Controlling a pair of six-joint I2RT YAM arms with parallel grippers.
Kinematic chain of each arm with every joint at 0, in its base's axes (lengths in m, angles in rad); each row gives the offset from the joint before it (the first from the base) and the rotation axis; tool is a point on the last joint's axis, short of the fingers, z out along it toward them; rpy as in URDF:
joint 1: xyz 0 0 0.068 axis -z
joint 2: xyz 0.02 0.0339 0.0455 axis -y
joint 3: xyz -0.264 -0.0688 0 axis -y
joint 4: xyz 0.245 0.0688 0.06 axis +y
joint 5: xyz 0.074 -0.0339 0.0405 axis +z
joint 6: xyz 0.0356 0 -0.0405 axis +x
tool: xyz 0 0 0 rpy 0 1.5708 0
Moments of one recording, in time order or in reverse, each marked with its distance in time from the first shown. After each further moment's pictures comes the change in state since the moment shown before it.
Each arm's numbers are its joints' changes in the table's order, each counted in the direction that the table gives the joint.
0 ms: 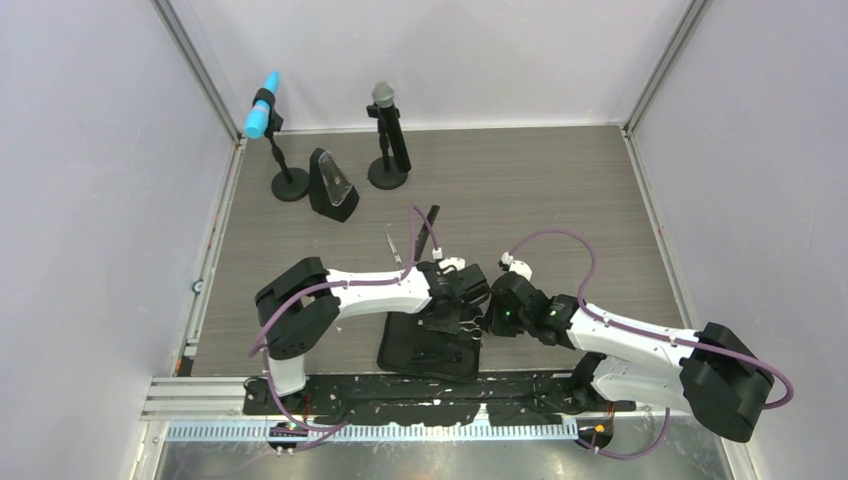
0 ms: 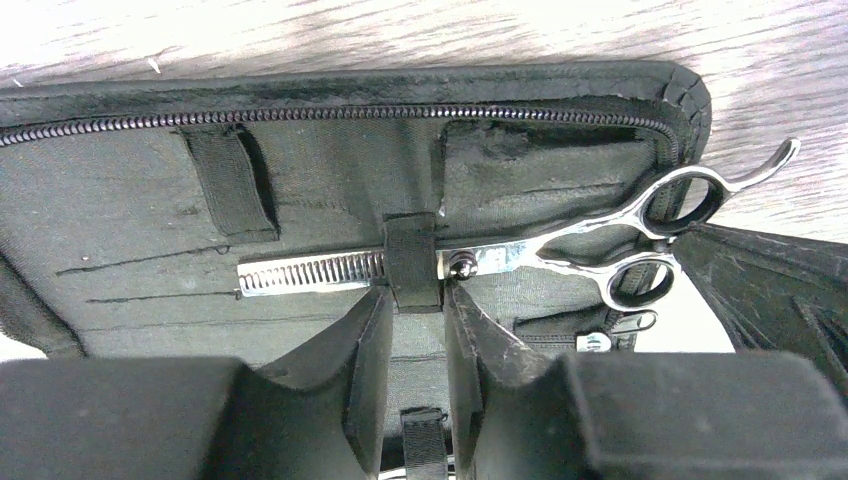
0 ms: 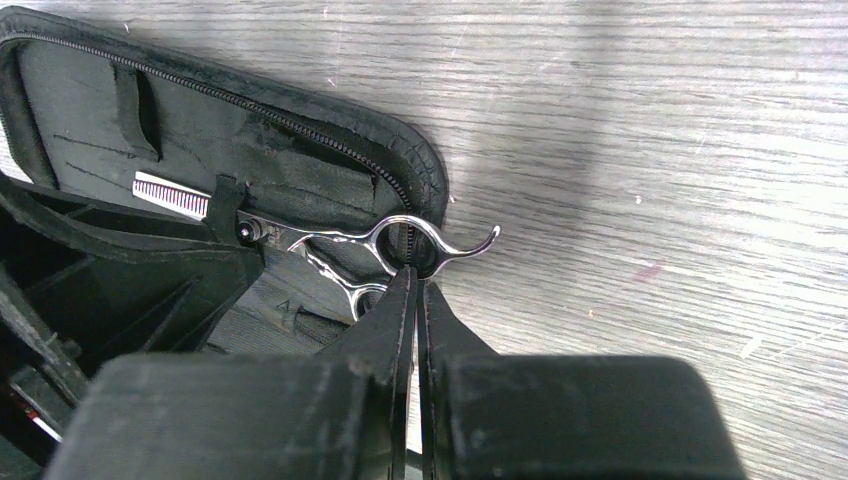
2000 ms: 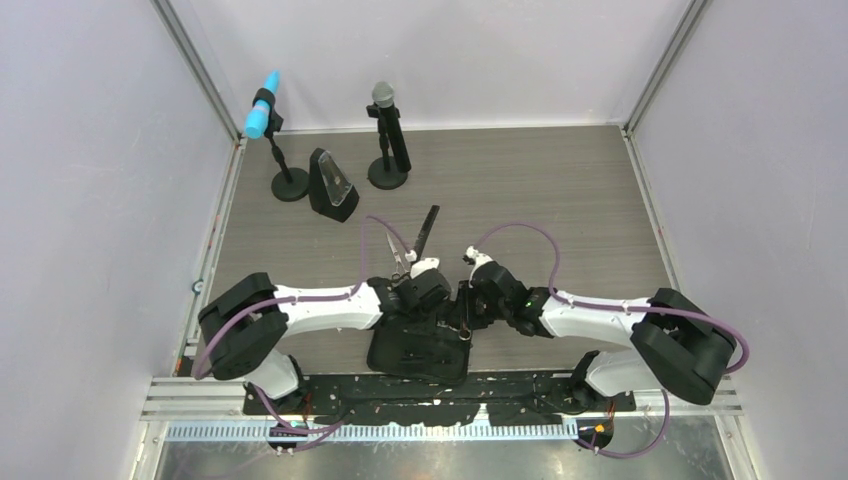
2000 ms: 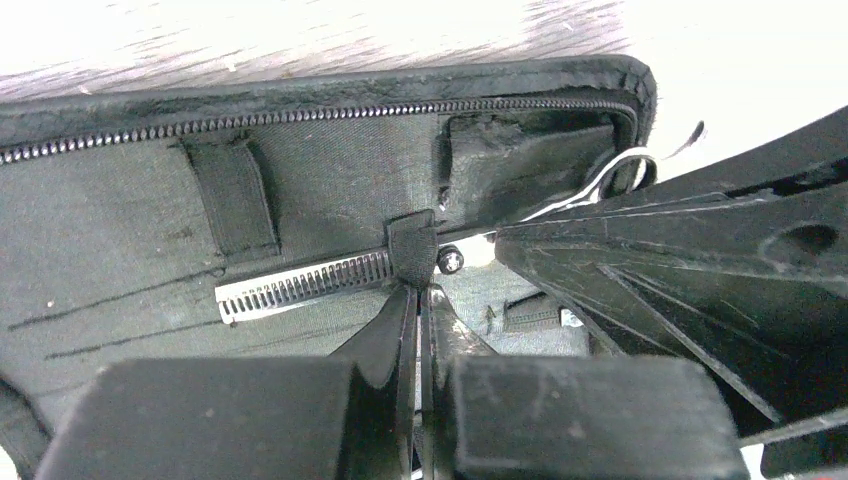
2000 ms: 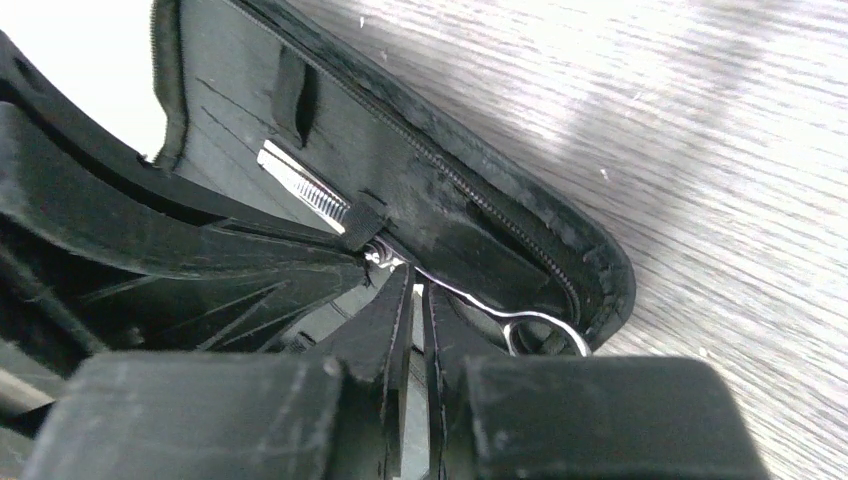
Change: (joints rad) left arm -0.062 0.272 -0.370 -0.369 -0.056 0.067; right arm -0.017 -0.244 0.061 -0.341 0.218 -0.113
